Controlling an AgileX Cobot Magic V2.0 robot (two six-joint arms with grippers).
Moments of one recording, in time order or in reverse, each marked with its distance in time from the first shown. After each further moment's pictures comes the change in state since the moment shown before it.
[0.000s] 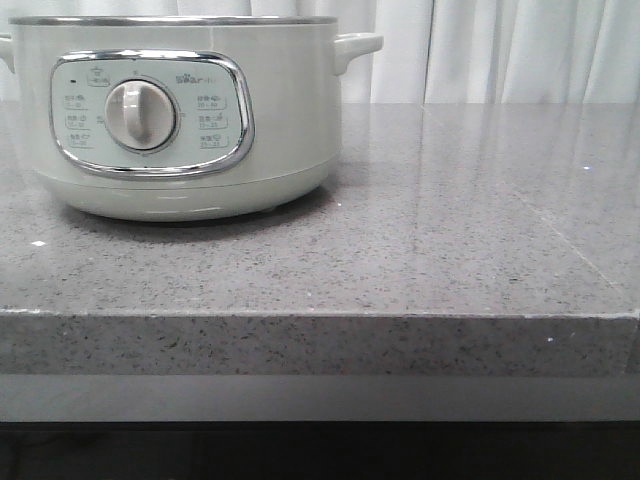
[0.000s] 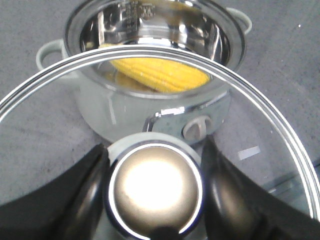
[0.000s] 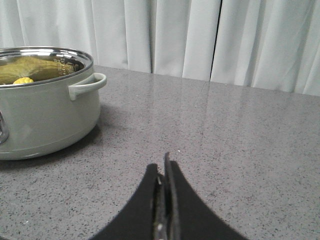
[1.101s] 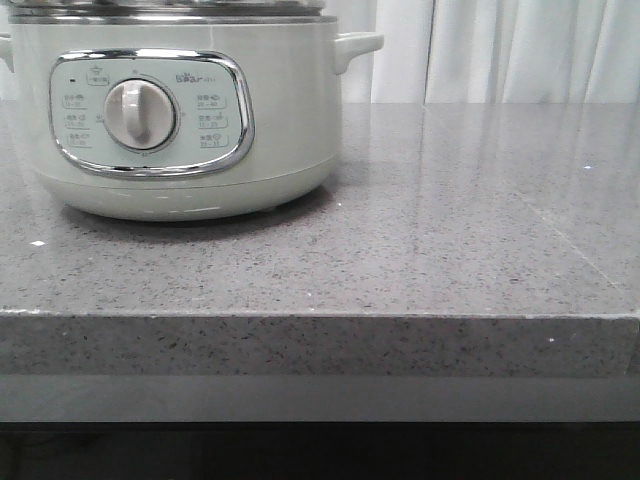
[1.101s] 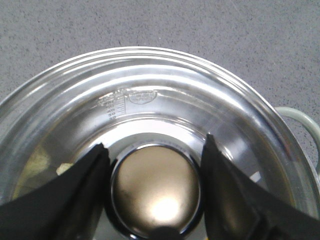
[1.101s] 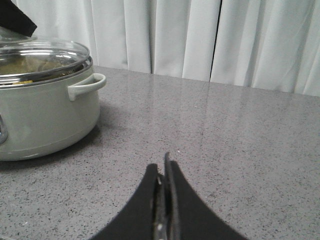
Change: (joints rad) left arm 0.000 0.907 -0.731 -0.028 0.029 0.000; right arm 0.000 0.000 0.002 0.000 -0.003 0.000
